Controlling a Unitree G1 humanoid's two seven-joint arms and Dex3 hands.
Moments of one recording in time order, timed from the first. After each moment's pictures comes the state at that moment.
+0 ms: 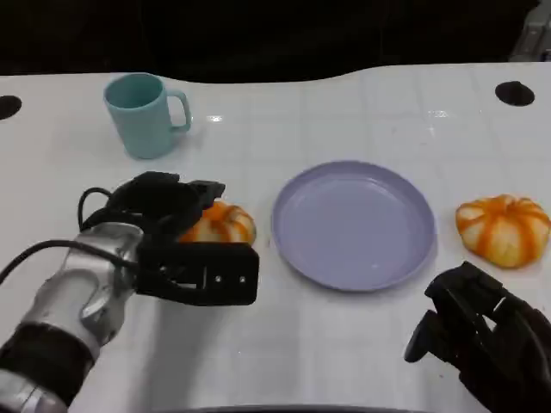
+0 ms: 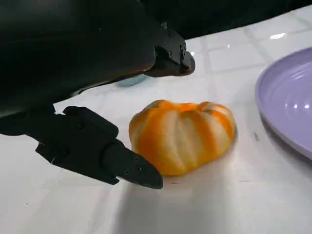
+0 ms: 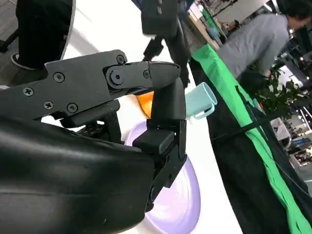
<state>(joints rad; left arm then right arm) -0.63 0.28 -0.45 0.65 0.85 0.01 -0.15 0.23 0.00 -0.07 -0.33 0.57 0.42 0.25</state>
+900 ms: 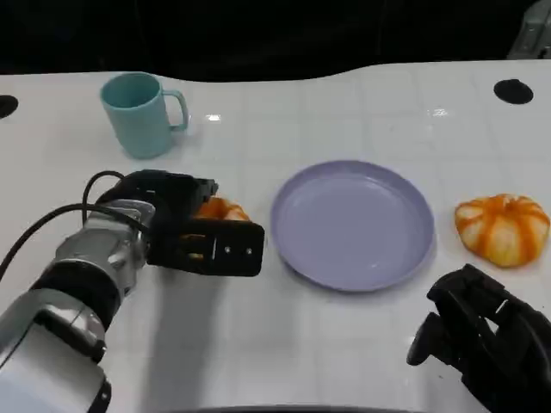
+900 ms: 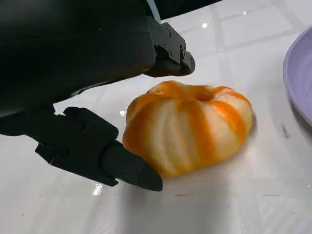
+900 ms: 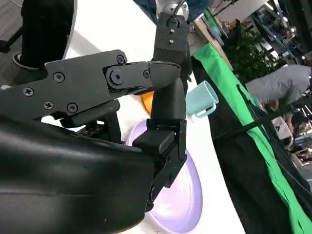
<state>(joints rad) -0.91 0.18 -0.56 1.20 0.79 -0.11 -0.06 0.24 0.00 -0.08 -0.32 0.57 0.42 0.26</state>
